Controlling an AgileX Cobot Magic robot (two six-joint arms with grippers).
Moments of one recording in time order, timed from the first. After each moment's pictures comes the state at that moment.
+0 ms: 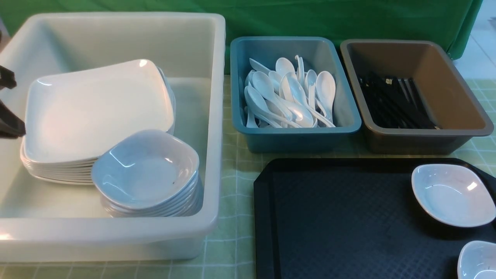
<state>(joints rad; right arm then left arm) 0.42 0.14 -0.50 -0.12 0.72 -0.06 0.42 1.49 -1.22 -0.46 0.97 0.19</state>
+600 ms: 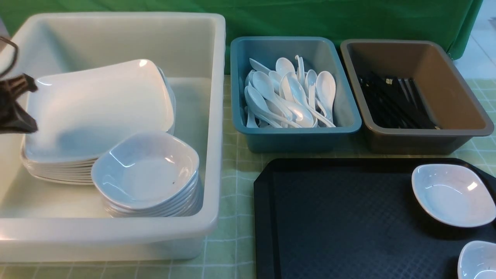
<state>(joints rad) 0.42 0.14 -0.50 -0.12 0.72 0.01 0.37 1.73 -1.27 -0.47 0.75 0.18</state>
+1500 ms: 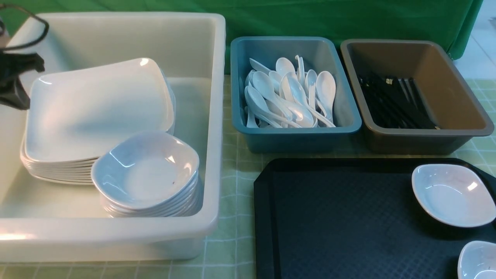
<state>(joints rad) 0.42 0.14 -0.50 -0.12 0.70 0.01 0.29 1.81 -1.62 -0.16 1.07 0.06</state>
